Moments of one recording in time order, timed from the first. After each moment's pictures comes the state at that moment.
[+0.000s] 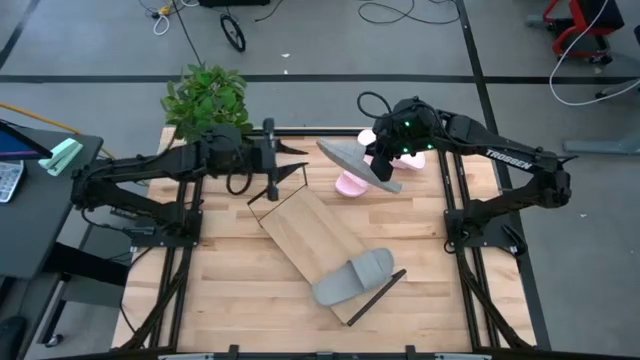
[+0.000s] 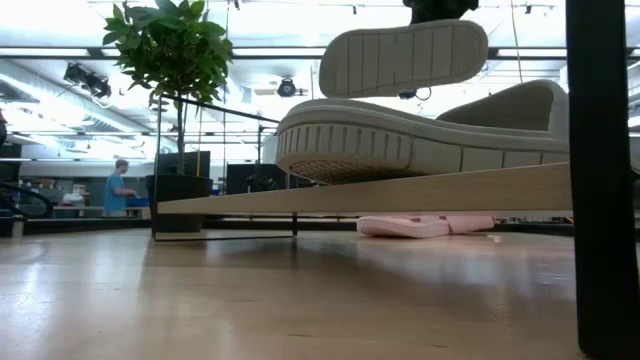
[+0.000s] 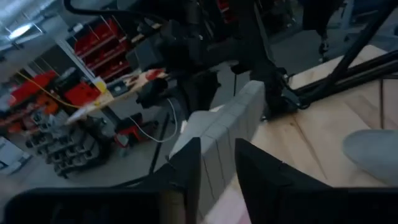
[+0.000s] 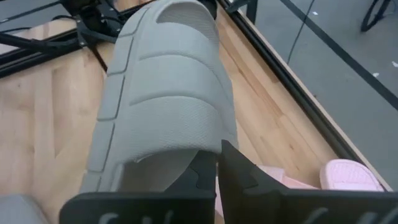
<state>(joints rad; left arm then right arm) 0.14 1.21 1.19 -0.13 -0.05 0.49 -0.39 1.30 1.37 -0.76 -0.10 0.12</state>
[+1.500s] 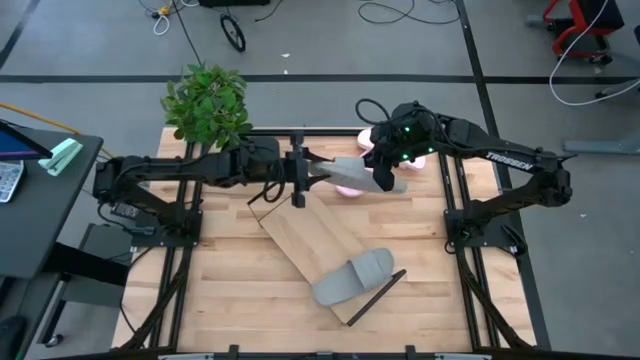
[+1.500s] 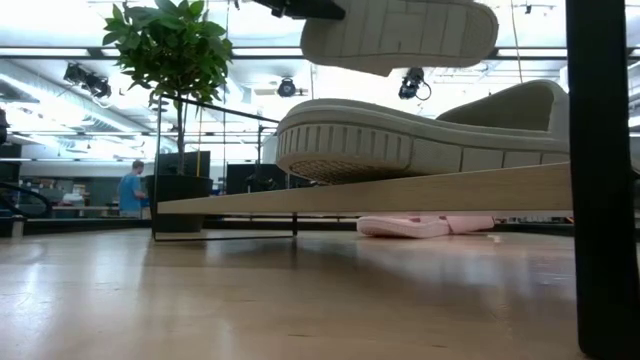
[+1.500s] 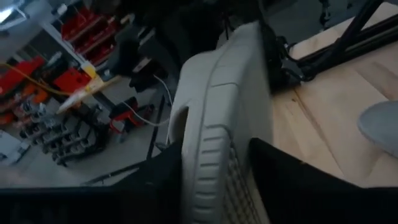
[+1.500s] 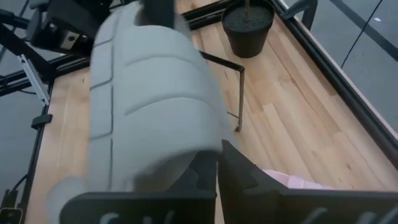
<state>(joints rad) 0.12 1.41 1.19 0.00 -0.10 0.53 -0.33 1.30 1.37 -0.72 -0.24 0.13</state>
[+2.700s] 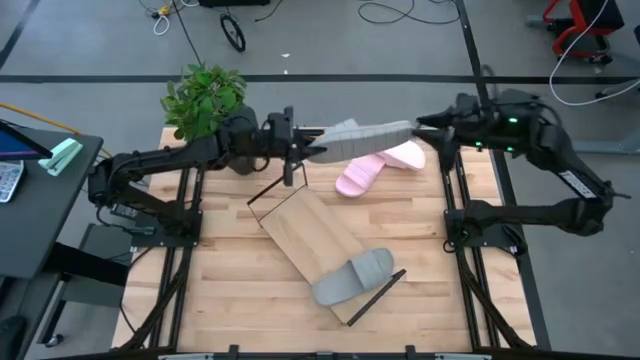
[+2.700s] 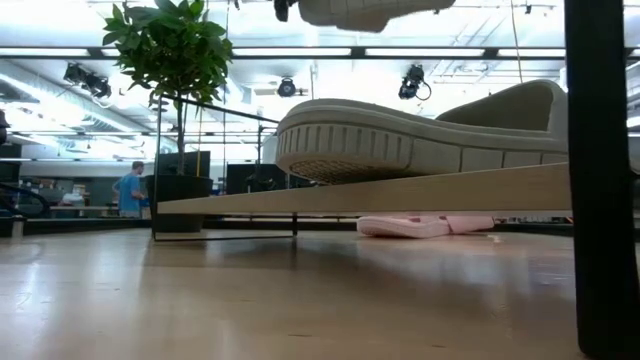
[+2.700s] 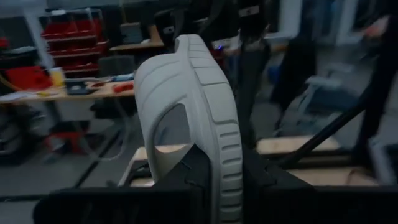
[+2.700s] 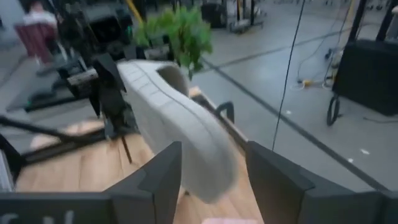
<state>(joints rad) 0.30 1.36 1.19 0.18 0.26 0.08 -0.47 0.87 1.37 -0.74 -0.11 0.12</state>
